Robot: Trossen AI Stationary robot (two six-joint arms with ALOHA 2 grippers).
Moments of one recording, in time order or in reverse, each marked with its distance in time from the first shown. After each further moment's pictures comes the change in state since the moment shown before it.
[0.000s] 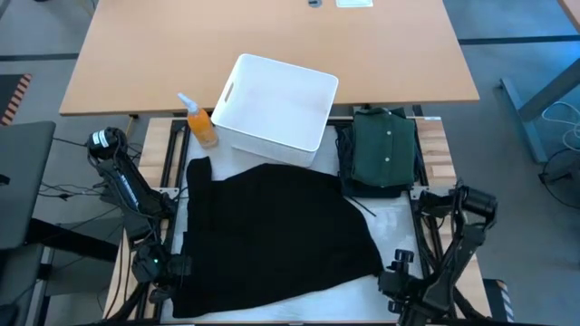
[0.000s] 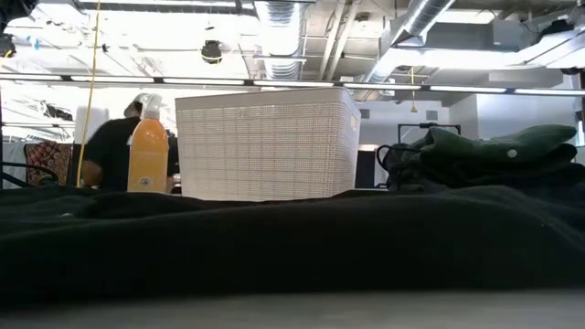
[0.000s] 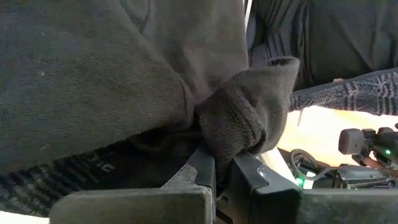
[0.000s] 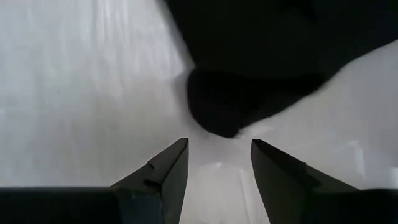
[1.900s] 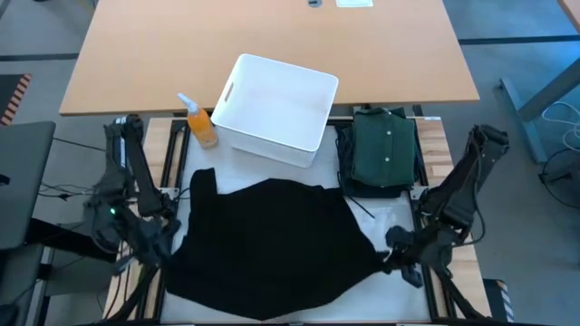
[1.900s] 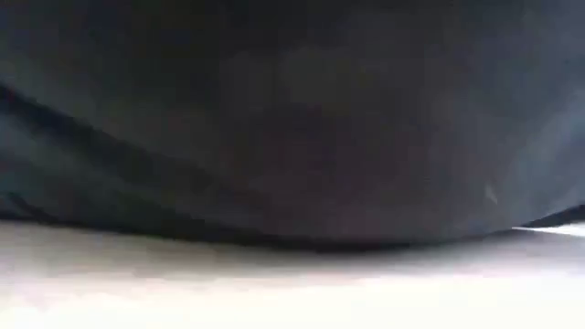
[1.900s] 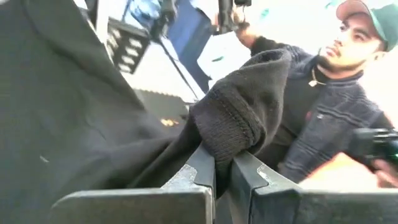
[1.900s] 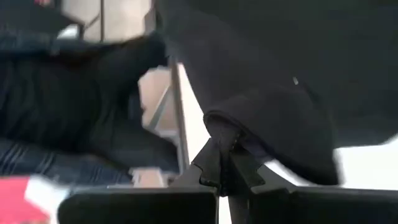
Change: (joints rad) left arm -0.097 -0.530 0.254 -0.264 -0.619 0.820; right arm -0.180 -0.831 -0.351 0.513 -0.084 -0.140
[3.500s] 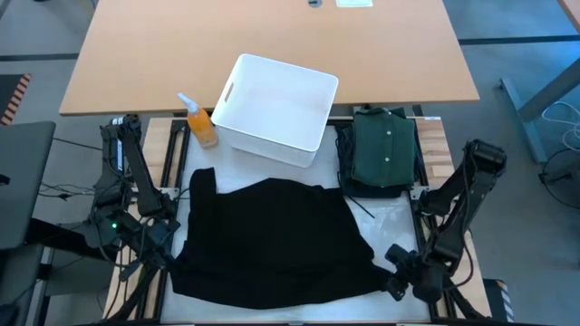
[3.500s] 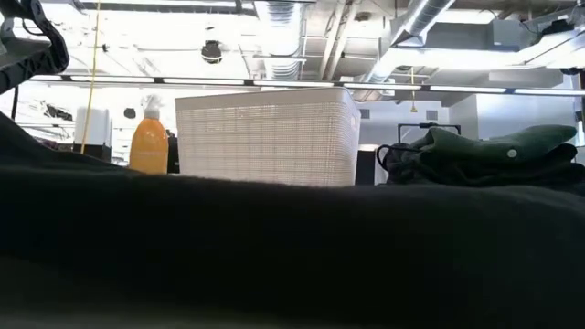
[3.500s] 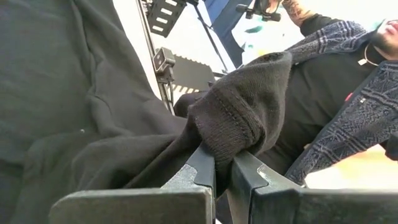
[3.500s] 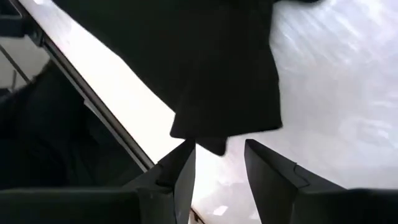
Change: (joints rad) left arm -0.009 0.096 0.072 -0.216 -0.007 -0.208; right arm 0.146 0.331 -0.077 0.107 -0.026 0.755
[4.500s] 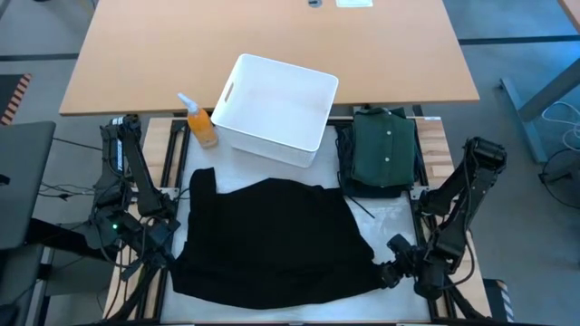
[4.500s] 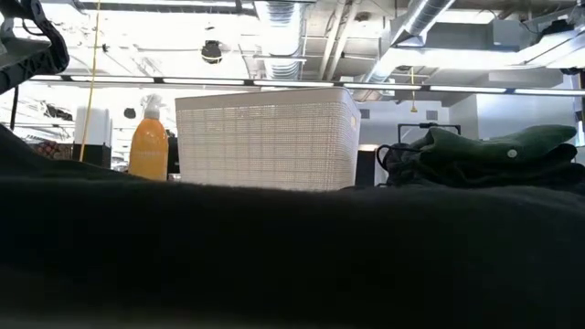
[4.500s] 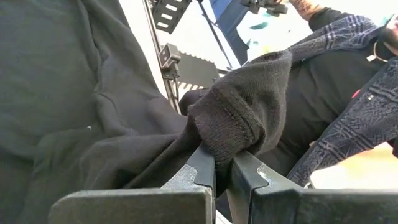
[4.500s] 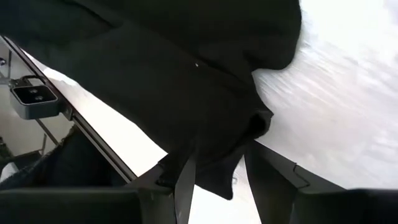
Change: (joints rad) left arm 0.000 0.000 0.000 -0.028 0.000 -0.012; right arm 0.000 -0.037 0.000 -0.098 0.188 0.171
